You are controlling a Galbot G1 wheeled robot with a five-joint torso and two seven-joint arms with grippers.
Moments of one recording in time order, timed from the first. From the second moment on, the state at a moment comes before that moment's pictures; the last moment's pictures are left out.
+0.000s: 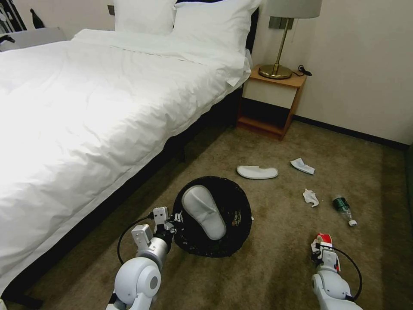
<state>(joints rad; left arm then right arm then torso) 1.41 -1.44 -0.35 -2.05 -0.50 0.44 -0.15 -1.21 1.31 0.68 1.21 0.18 -0.22 0.26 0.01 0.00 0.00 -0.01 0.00</state>
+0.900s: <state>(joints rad) 1.41 -1.46 -0.30 -1.98 -0.52 0.47 -0.15 -1.41 1.21 0.52 2.07 0.06 -0.10 0.26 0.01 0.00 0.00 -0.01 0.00</state>
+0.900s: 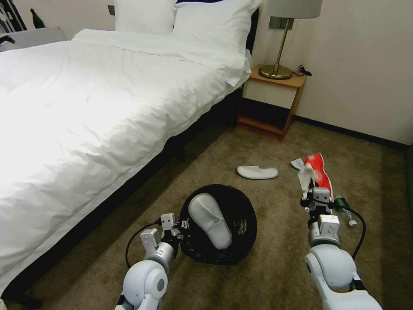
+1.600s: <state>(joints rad) 1.34 -1.41 -0.18 -2.02 -0.80 0.71 -0.22 -1.54 1.01 0.43 2.24 0.06 0.11 0.01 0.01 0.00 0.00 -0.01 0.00</state>
